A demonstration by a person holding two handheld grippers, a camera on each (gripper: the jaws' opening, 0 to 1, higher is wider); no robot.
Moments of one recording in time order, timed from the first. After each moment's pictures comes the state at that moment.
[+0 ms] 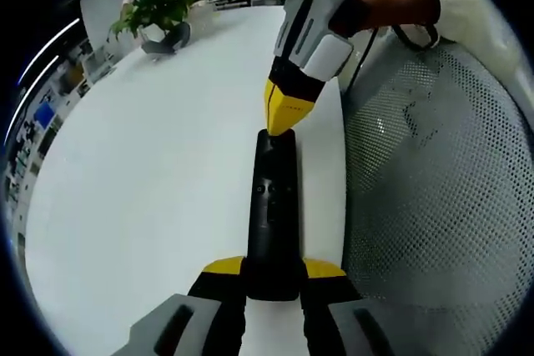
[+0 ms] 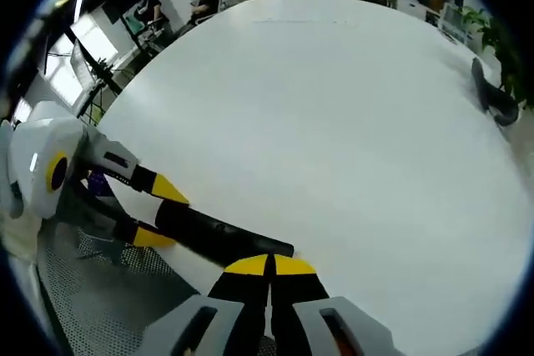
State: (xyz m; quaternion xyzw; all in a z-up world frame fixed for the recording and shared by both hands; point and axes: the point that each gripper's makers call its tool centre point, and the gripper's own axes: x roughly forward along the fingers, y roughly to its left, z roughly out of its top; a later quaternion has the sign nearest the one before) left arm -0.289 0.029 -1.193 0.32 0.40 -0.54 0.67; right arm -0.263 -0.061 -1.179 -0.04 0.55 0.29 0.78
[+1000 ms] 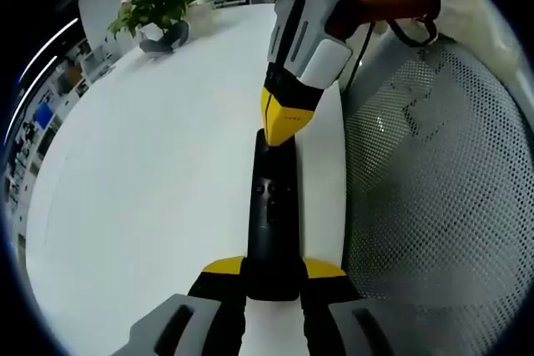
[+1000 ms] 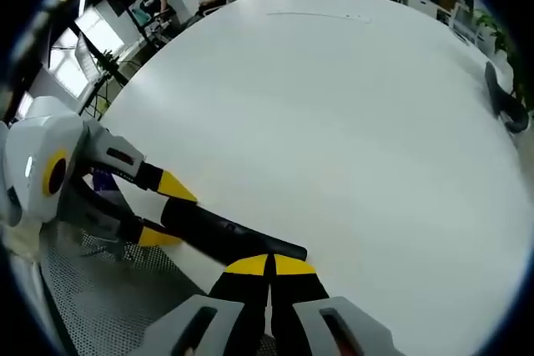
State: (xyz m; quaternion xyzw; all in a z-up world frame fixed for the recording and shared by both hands) left arm -0.289 0.029 -1.194 0.33 0.40 -0.54 0.67; right arm -0.265 -0.052 -1.184 -0.05 0.57 0.30 0.77
